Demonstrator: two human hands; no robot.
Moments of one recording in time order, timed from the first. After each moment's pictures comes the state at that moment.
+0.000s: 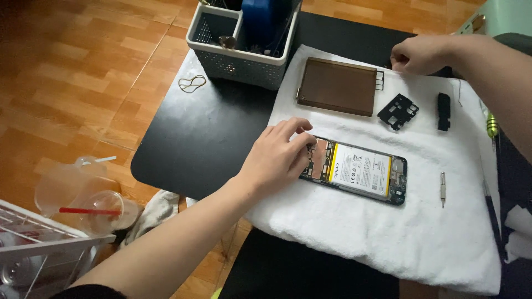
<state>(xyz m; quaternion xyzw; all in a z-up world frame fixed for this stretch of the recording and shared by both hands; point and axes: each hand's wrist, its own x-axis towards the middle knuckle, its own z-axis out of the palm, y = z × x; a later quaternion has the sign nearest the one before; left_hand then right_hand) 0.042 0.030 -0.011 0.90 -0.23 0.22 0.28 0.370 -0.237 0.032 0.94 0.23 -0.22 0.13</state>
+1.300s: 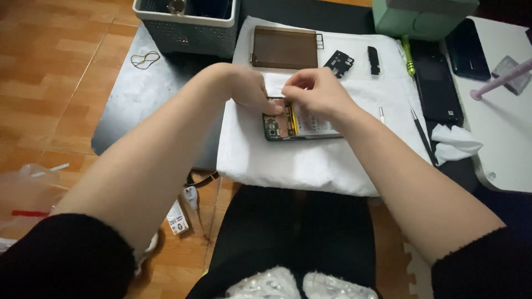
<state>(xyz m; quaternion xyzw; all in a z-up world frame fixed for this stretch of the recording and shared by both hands) 0.084 0.017 0.087 0.95 -0.07 -0.28 0.15 0.077 -0.170 0.050 0.89 0.11 -0.11 -0.43</state>
